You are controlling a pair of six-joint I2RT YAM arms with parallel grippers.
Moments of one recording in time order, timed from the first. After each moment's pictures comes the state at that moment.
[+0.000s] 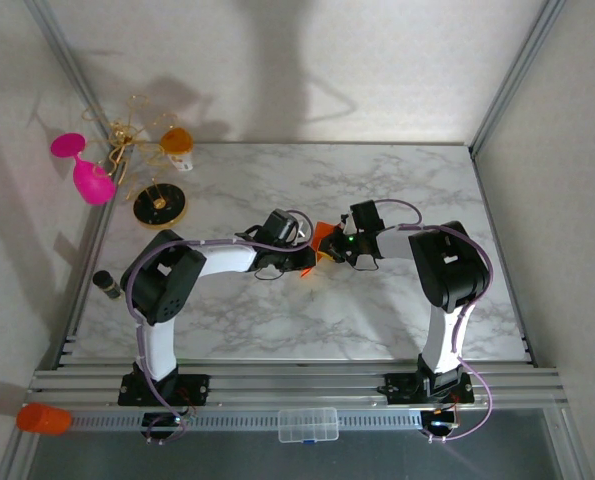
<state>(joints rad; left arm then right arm) -0.65 1.93 1.09 -0.04 0.36 -0.72 0.41 1.94 0.98 0.00 -0.59 0.82</state>
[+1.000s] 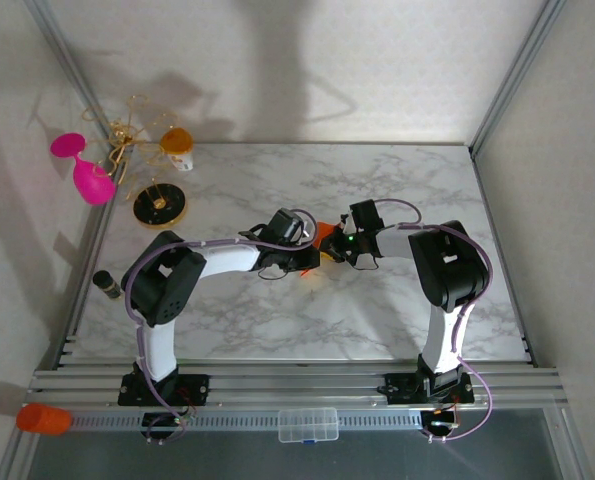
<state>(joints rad) -0.68 1.93 1.12 -0.08 0.35 -0.74 0.41 1.94 0.99 -0.02 -0.59 0.81</state>
